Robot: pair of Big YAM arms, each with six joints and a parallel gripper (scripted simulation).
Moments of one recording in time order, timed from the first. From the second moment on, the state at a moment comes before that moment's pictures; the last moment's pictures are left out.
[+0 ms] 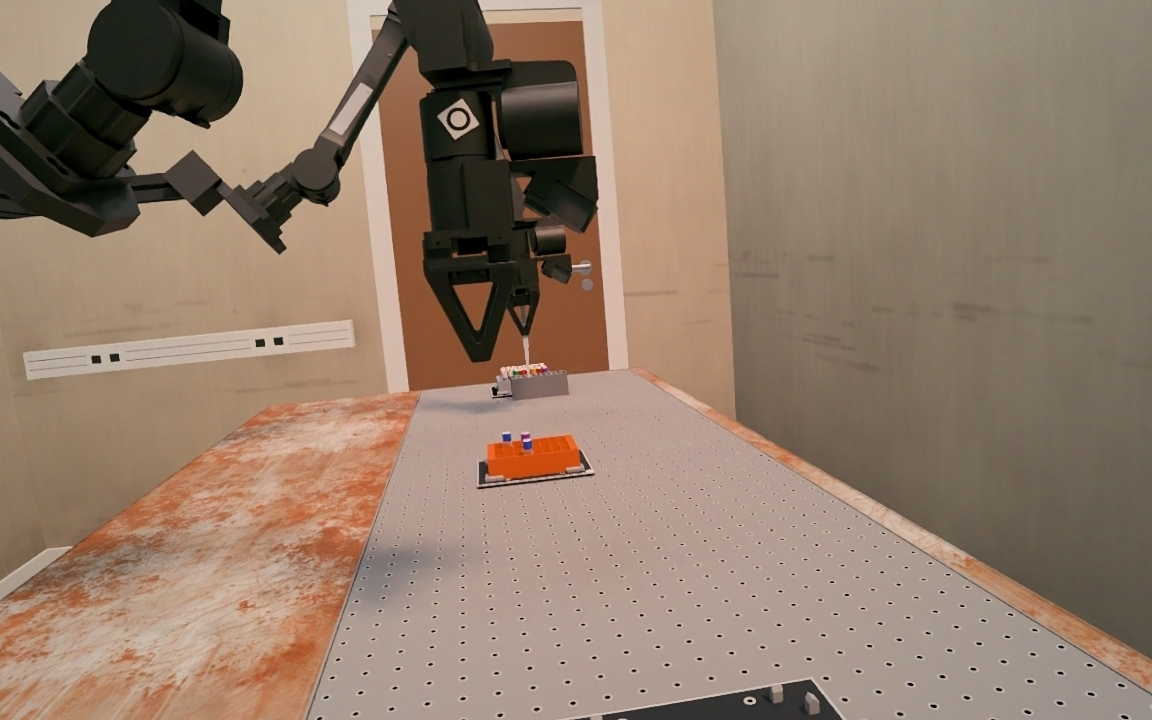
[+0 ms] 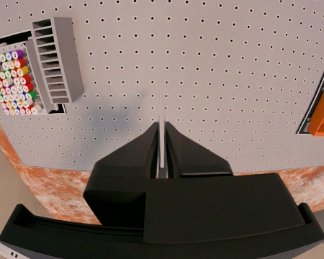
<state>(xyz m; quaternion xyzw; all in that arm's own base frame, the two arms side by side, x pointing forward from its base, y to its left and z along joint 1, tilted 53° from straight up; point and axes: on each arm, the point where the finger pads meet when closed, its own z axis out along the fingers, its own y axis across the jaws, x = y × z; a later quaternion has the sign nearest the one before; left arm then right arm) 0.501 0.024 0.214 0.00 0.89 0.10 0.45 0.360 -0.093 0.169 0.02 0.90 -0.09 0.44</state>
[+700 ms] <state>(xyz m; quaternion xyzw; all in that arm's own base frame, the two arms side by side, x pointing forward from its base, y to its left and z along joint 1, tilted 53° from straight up) 0.501 0.050 0.223 0.01 0.89 0.10 0.45 0.360 -0.093 0.169 0.02 0.90 -0.09 0.44</state>
